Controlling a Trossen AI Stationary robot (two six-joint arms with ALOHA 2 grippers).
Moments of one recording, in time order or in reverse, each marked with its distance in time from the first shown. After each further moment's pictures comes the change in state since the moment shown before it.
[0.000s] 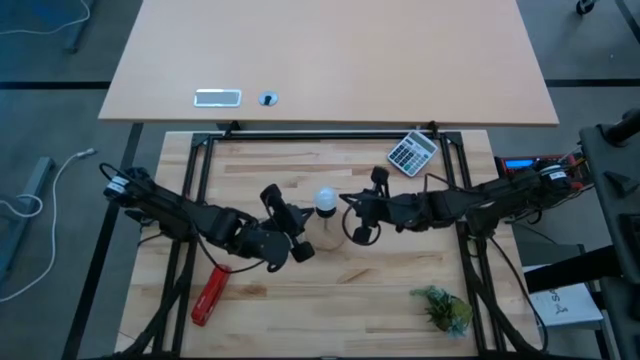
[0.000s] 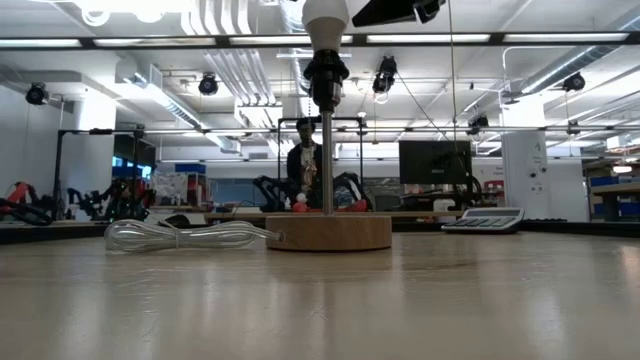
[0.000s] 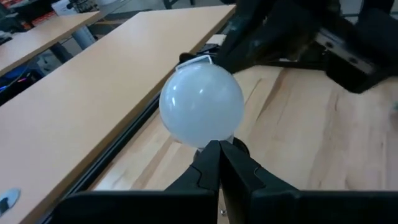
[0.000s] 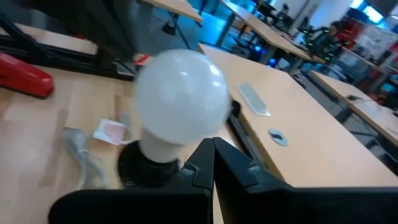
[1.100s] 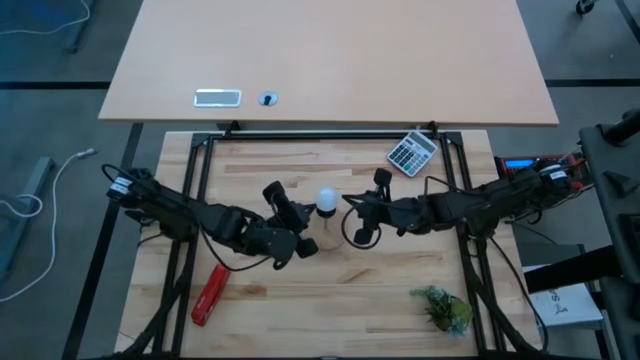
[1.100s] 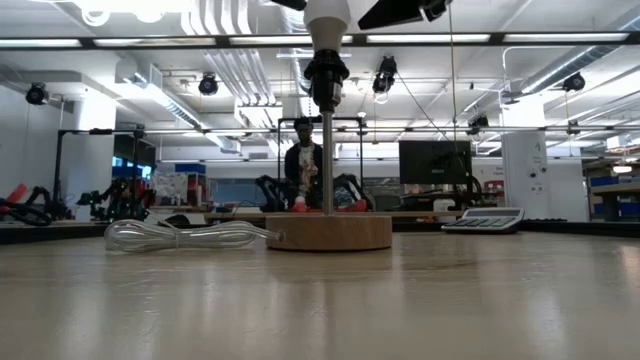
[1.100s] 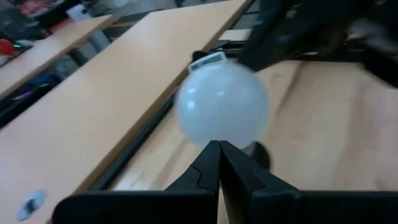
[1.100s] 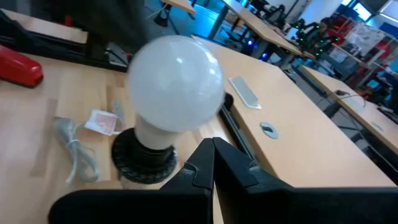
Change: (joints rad) left arm 0.025 0.030 0.021 -0.016 -0.024 0.048; right arm 0.025 -0.005 0.000 -0.041 0.060 0.008
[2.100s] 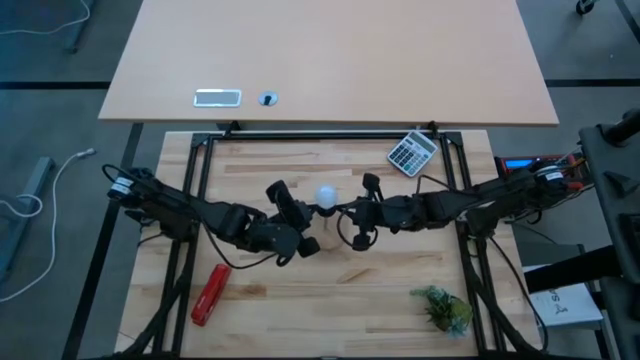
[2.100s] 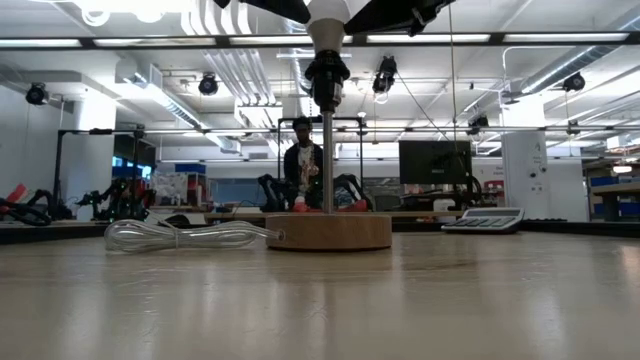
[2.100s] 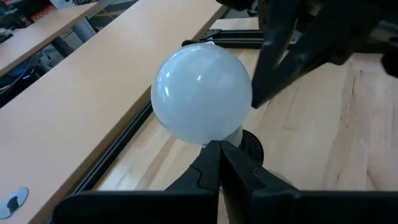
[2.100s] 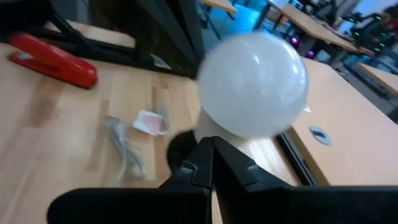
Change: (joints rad) left arm 0.033 0.006 -0.012 0.005 0.069 -0.004; right arm -0.035 0.040 0.000 0.023 -0.220 0.052
